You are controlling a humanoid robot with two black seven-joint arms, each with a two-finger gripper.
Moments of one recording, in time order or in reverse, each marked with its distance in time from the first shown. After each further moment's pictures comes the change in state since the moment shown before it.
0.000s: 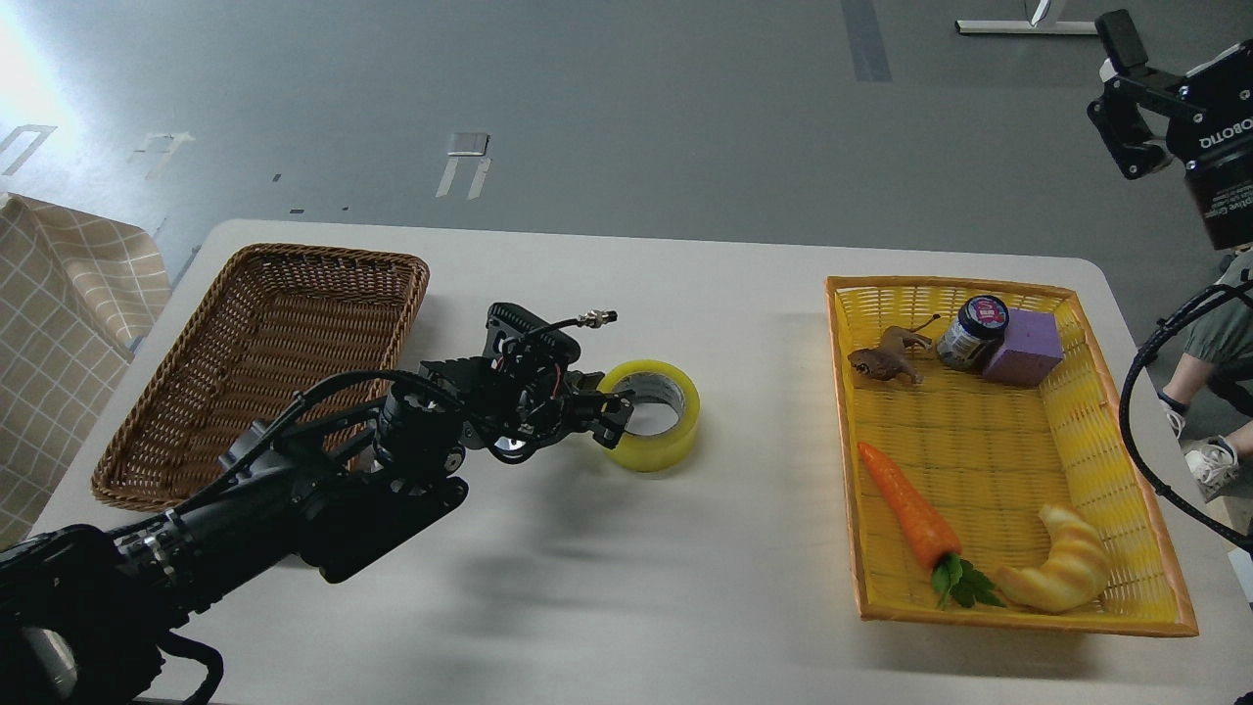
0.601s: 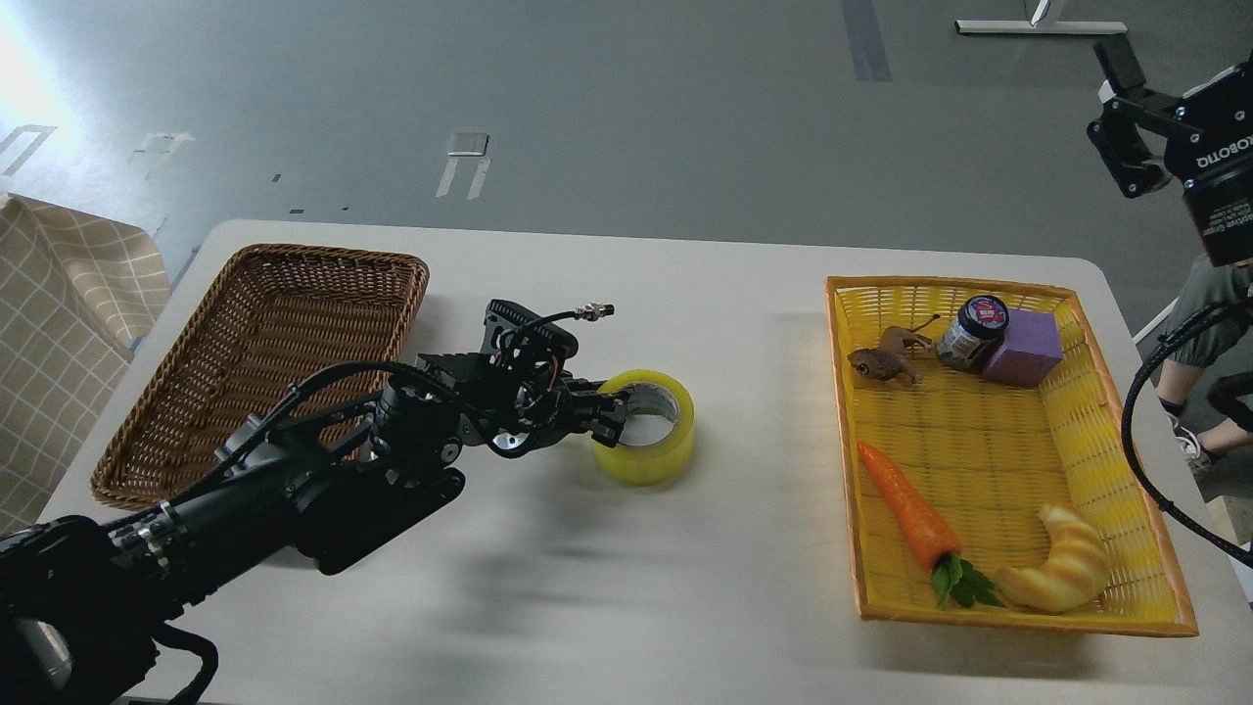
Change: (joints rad) left arm -0.018 0.013 0.003 -0.012 -0.061 -0.043 0.000; right arm -0.027 -0.001 0.000 -0.001 0.000 0.000 0.001
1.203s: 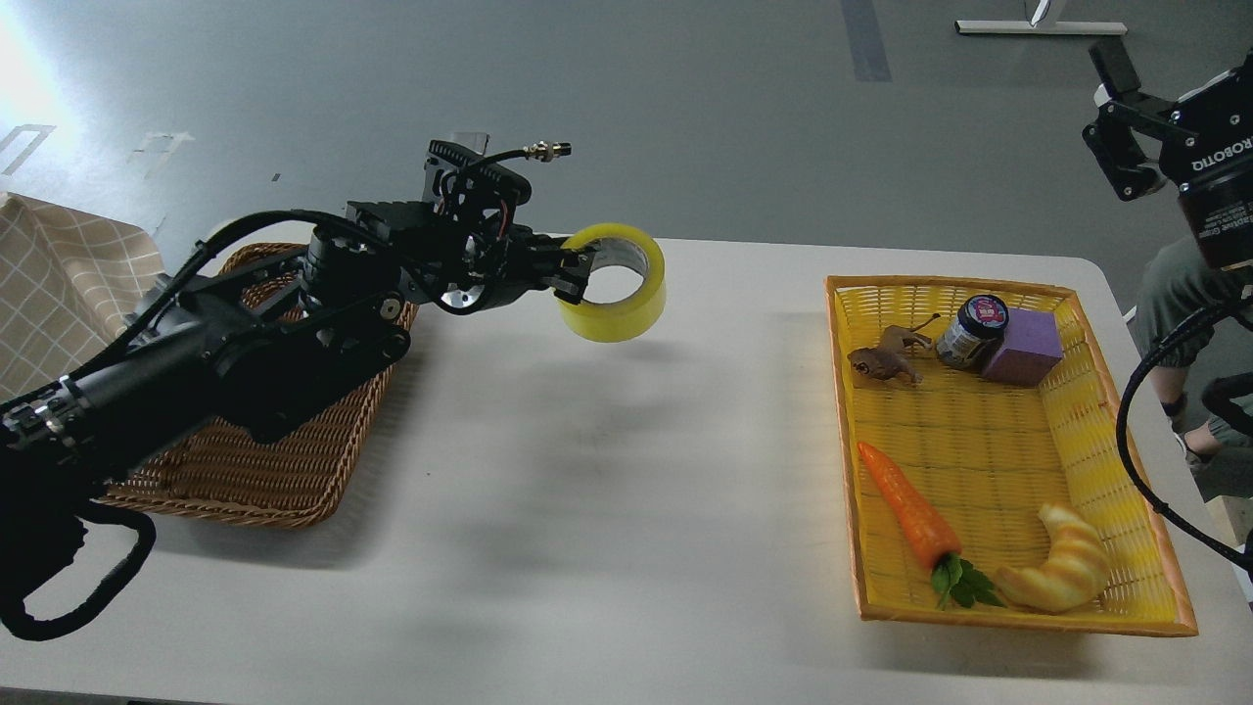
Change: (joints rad) left arm -0.272 0.178 -0.002 -0.033 -0.120 -0.019 0.001; right arm 0.000 0.009 0.001 -0.002 0.002 0.000 0.001
